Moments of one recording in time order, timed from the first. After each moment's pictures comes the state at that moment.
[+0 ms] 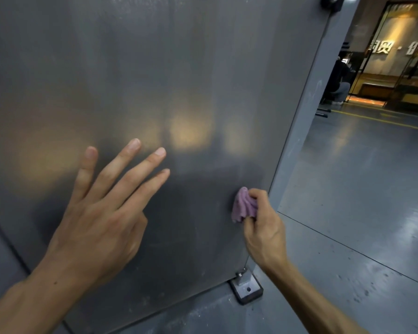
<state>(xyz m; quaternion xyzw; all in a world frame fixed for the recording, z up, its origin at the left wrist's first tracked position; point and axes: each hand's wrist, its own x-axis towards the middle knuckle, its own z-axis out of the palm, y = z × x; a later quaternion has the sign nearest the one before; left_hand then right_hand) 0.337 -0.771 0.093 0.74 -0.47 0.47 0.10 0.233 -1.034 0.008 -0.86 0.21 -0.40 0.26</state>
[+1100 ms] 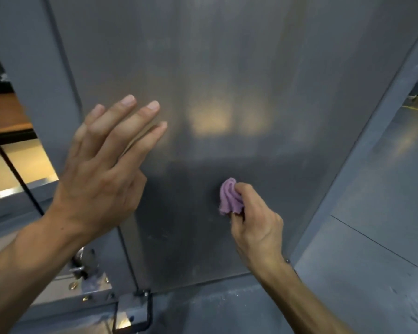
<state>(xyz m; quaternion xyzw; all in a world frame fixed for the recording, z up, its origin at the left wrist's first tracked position) 0.369 -0.683 0.112 0.73 -0.42 0.53 0.09 0.268 -0.912 0.021 -0.86 0.08 -0.45 0.21</state>
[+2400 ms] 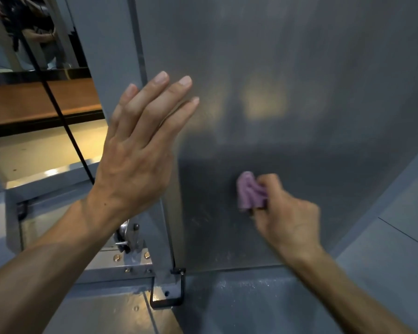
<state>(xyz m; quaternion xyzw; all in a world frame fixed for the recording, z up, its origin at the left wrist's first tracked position) 0.375 -0.657 0.106 0.74 -0.39 0.53 0.13 0.276 -0.885 0.024 -0.91 0.06 -0.41 0.06</state>
